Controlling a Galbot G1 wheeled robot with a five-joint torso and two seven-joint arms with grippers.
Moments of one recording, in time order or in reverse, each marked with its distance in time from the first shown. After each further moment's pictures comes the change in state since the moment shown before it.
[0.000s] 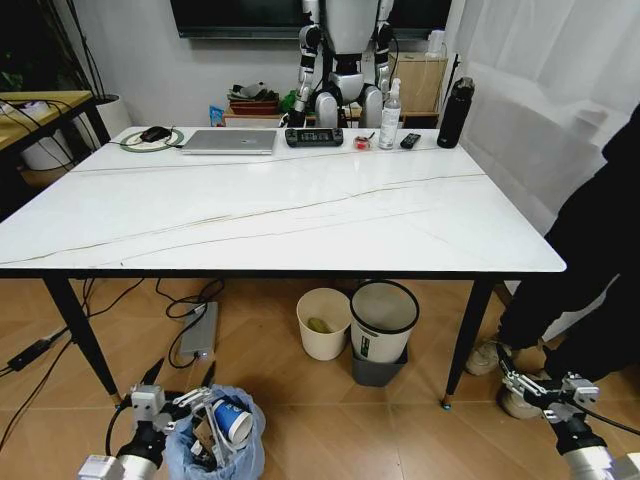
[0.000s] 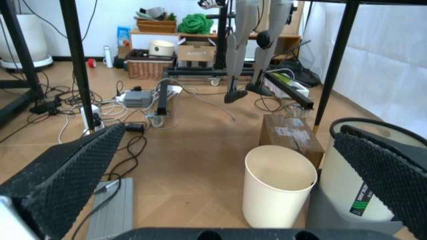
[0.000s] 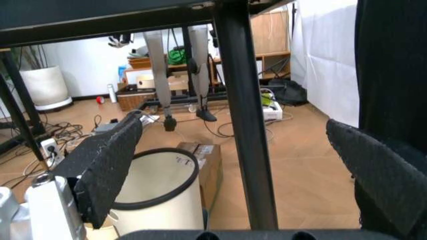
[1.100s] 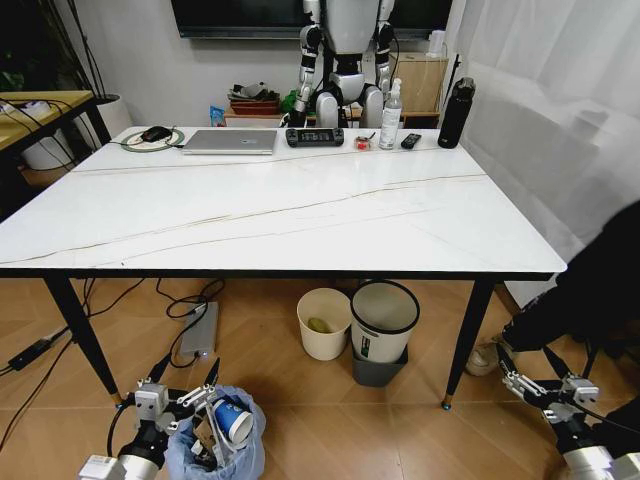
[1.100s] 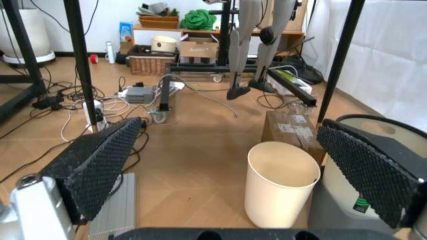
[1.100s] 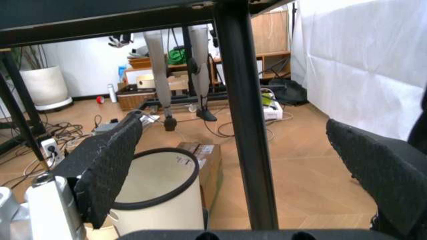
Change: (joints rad) left arm -0.007 -0.001 0.000 0.017 -0.002 0.005 -0.003; right arm 0.000 0.000 0.000 0.000 0.000 0.000 0.000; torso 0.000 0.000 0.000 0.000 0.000
